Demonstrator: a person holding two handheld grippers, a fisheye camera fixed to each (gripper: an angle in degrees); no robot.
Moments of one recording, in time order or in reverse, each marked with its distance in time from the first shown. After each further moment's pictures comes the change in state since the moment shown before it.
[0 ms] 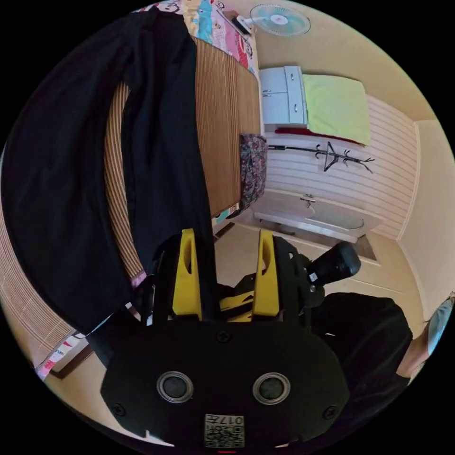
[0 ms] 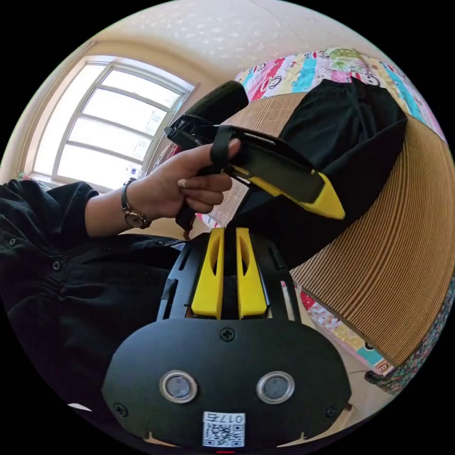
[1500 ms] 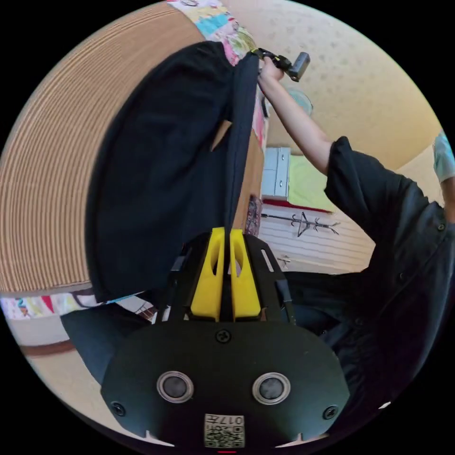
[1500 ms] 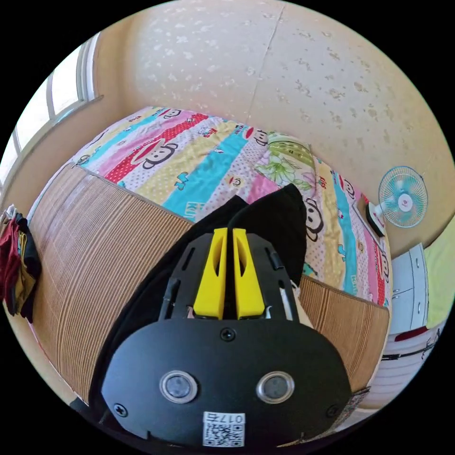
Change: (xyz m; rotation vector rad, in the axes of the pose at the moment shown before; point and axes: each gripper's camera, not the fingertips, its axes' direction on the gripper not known) left arm -0.241 0.236 -0.091 0.518 0.257 -0.206; right arm 0.270 -0.498 0.298 0.314 0.867 -0.011
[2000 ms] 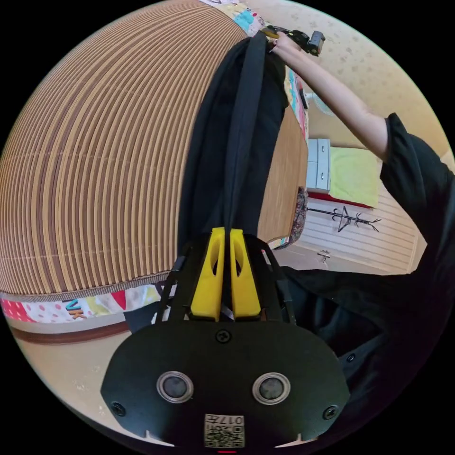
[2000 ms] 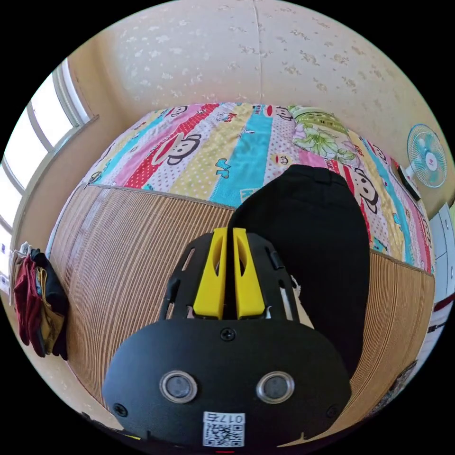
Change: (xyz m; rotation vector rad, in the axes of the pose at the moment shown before) left arm -0.066 -0.004 -0.024 -0.078 -0.248 0.013; right arm -0.088 0.058 0.084 -0.037 -0.149 0.105
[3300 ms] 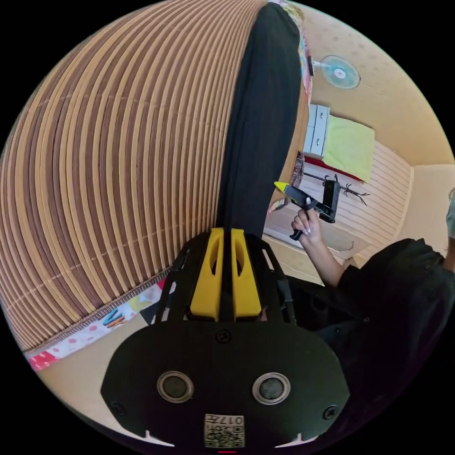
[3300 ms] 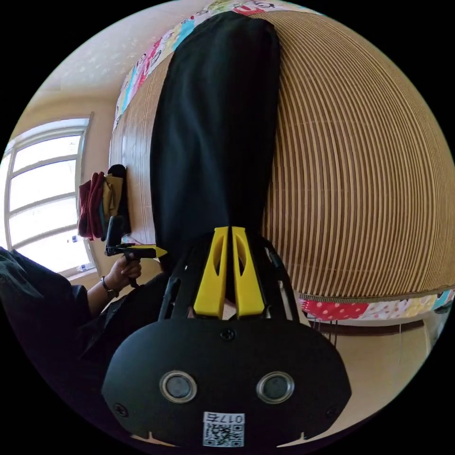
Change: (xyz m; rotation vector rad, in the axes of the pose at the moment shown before) left arm -0.060 -0.019 -0.047 -0.298 0.146 0.018; right arm 0.131 0.500 -0.323 -0.355 -0.508 0.491
